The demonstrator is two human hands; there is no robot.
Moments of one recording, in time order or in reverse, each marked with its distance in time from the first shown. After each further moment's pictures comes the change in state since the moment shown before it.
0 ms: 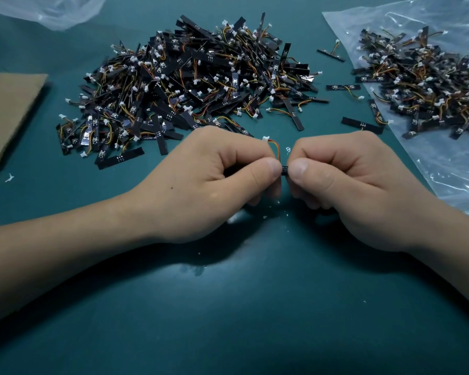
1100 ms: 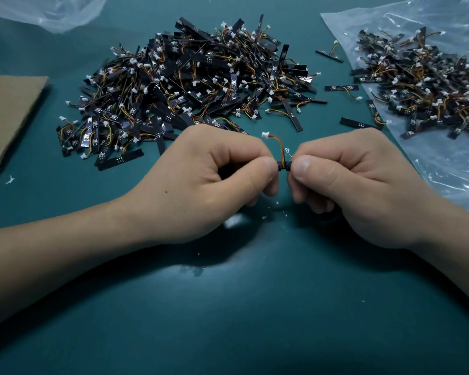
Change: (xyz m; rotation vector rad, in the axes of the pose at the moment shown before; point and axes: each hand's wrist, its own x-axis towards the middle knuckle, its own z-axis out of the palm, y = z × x) left_hand -0.003 0.002 -0.001 0.016 0.070 0.037; right_hand 0.000 -0.003 -0.003 0.043 0.001 0.021
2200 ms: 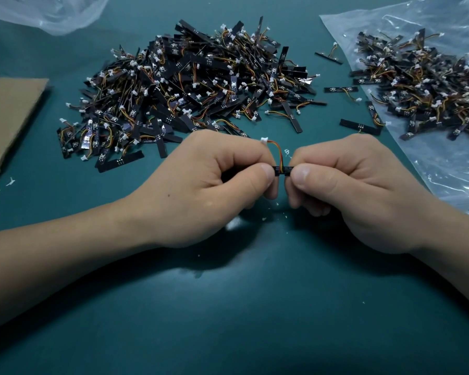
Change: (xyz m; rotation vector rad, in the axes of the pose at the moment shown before) left_hand 0.001 0.001 0.000 0.003 -0.042 -0.003; right_hand -0.001 0.000 -0.001 -0.055 -0.045 -0.021
